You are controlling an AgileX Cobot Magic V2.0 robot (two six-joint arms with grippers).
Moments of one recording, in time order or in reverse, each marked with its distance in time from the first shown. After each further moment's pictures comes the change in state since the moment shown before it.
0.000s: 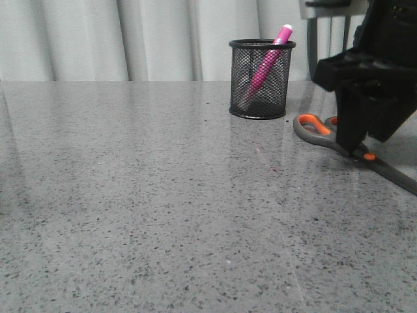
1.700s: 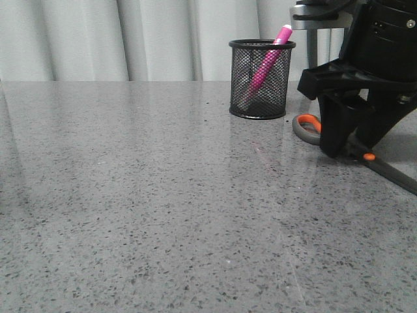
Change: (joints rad) left arm -0.001 0.000 0.000 -0.011 -0.018 0.000; right arm 0.000 0.045 -0.009 0.020 -0.046 0.018
